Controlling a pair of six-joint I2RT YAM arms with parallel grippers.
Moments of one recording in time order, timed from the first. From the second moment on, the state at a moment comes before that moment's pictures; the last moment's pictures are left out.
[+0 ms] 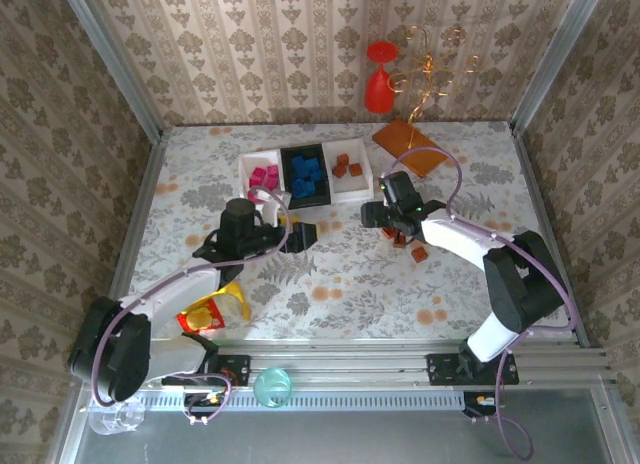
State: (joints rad) left arm -0.55 1.23 0.61 0.21 0.51 -0.40; right arm 0.42 1.62 0.99 -0.27 0.13 0.34
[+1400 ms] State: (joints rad) left arm -0.61 1.27 0.65 0.19 0.53 -0.35; right arm 0.48 1.83 1.10 -0.42 0.05 0.31
